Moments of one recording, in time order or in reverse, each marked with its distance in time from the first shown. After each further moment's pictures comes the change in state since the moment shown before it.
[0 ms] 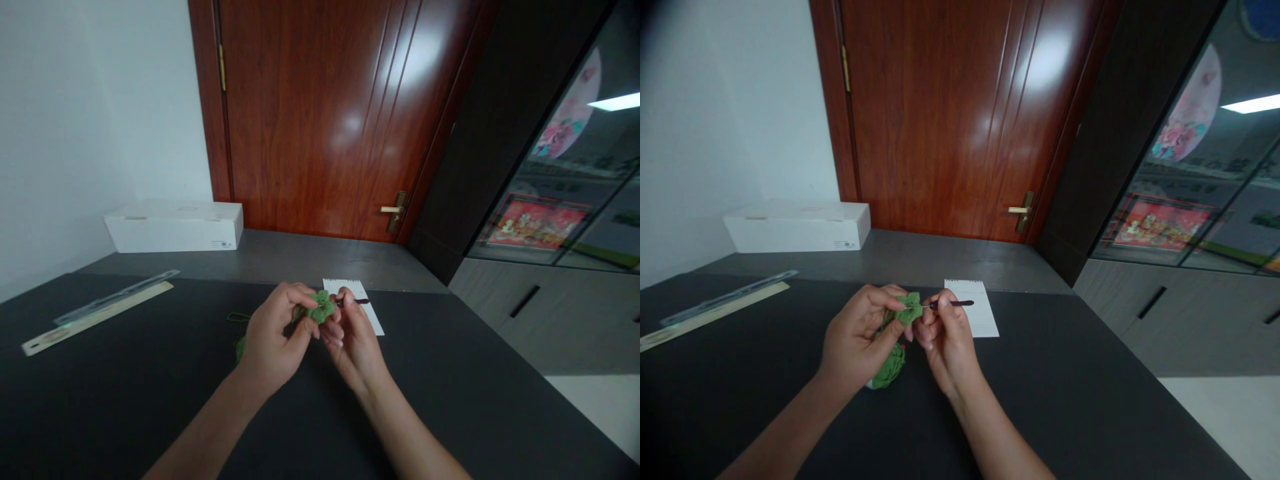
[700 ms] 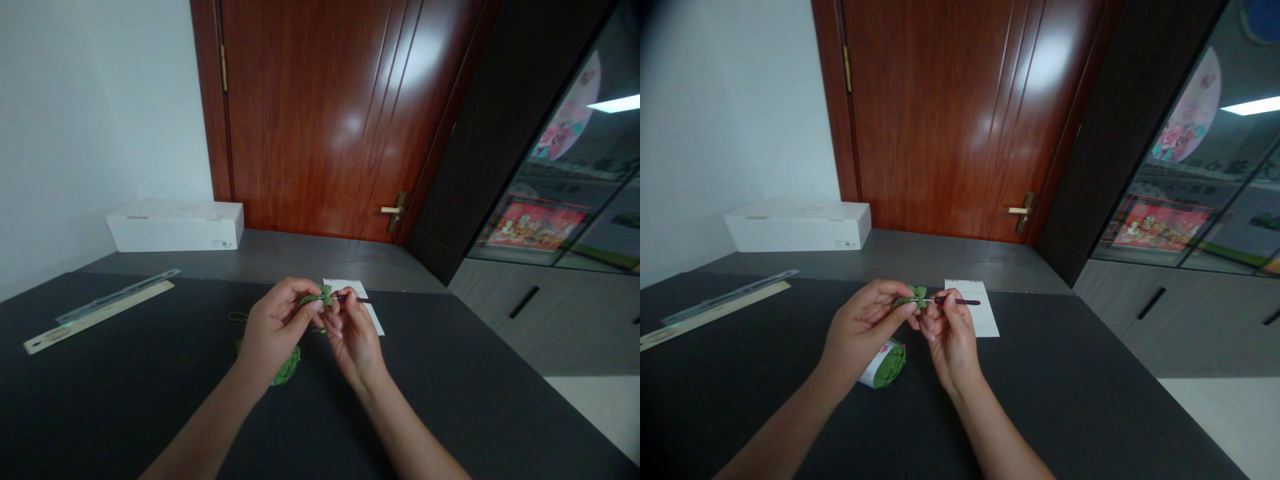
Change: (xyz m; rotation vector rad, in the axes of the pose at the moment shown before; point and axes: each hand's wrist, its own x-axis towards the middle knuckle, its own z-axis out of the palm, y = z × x) left_hand 0.014 0.007 0.003 -0.123 0.023 -0.247; right_hand 0.005 0.002 -0.008 0.001 0.034 -0.070
